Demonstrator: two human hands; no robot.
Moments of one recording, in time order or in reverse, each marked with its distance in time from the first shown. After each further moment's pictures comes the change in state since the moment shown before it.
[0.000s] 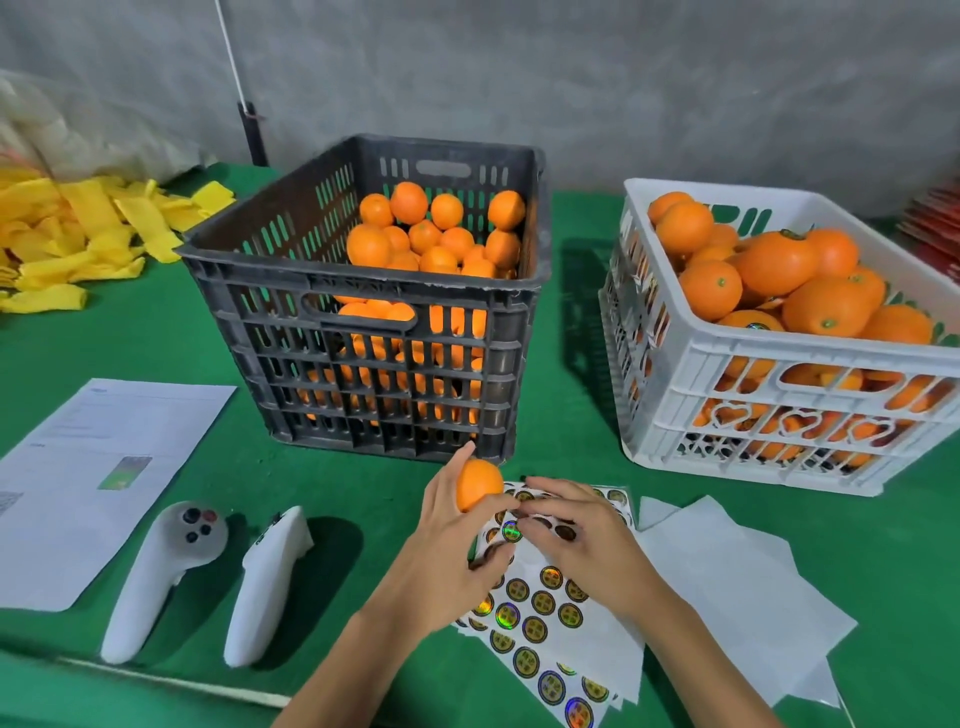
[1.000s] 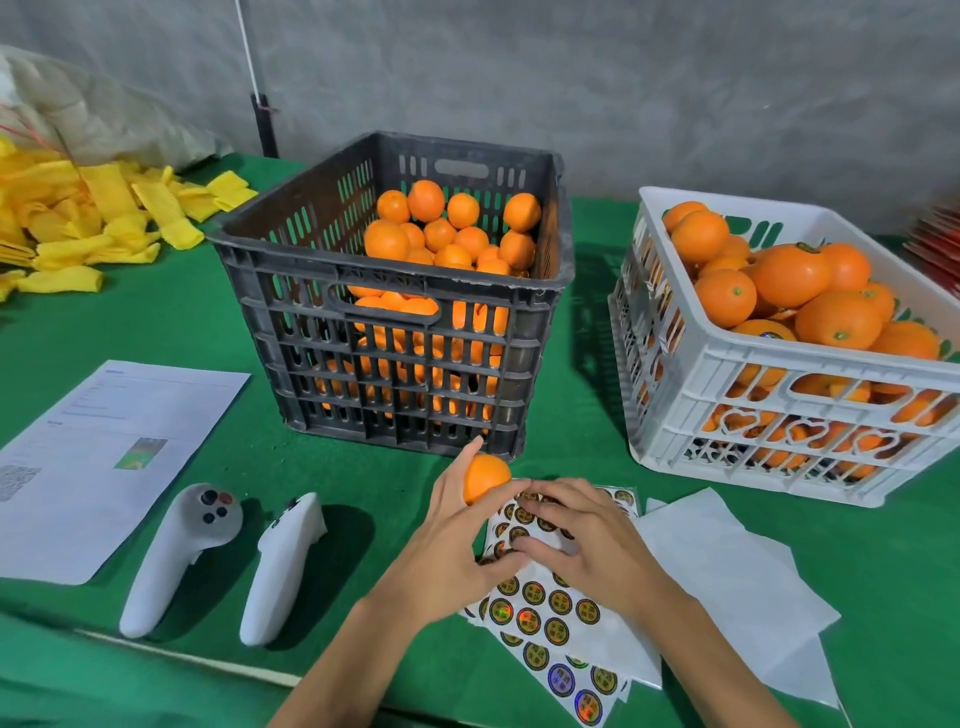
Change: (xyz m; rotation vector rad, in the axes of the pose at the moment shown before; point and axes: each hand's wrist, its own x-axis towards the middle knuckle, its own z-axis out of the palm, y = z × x) left_hand -0.004 -0.008 -0.003 -0.114 -0.031 -0.018; right_hand -0.002 -0.012 -0.008 -0.432 -0.093 -0.276
